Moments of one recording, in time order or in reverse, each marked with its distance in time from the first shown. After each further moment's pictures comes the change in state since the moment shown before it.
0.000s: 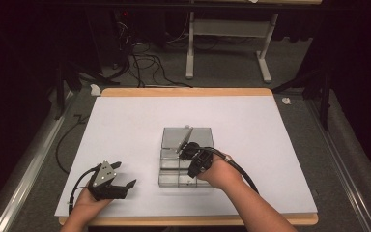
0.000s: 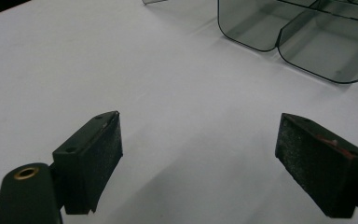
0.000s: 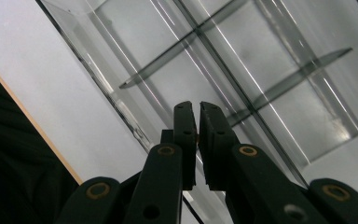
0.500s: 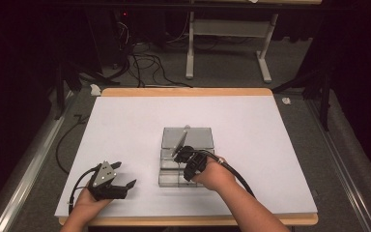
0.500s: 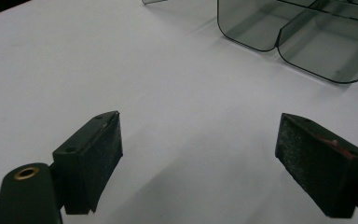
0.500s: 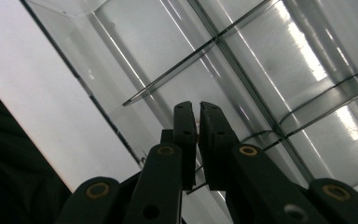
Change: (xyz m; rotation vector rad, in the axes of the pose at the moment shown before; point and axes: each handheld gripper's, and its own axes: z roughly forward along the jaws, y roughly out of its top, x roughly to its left) left arm 0.000 0.000 0.000 0.001 -0.001 0.001; right arm 0.004 0.009 0.022 0.026 0.020 -0.010
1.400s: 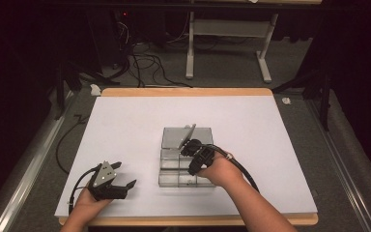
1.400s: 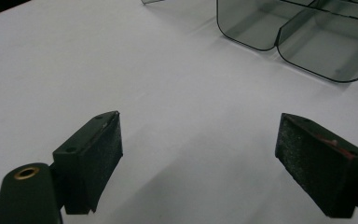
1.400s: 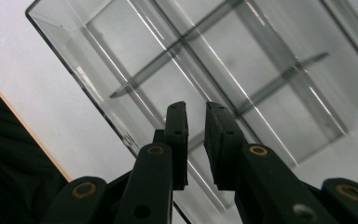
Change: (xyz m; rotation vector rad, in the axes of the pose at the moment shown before) left arm -0.001 0.000 0.000 0.003 0.001 0.005; right arm -0.012 -0.010 -0.028 -0.050 -0.022 0.049
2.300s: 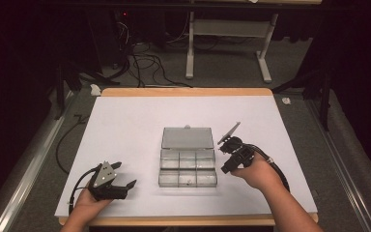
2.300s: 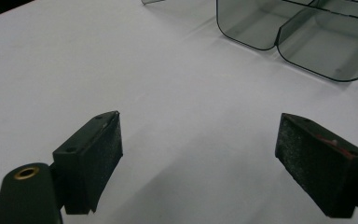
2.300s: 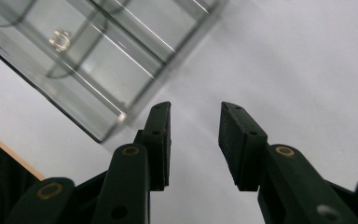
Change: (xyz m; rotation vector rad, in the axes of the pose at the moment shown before) left arm -0.001 0.000 0.000 -0.001 0.004 0.005; right arm -0.058 -0.080 -0.026 -0.036 -0.075 0.212
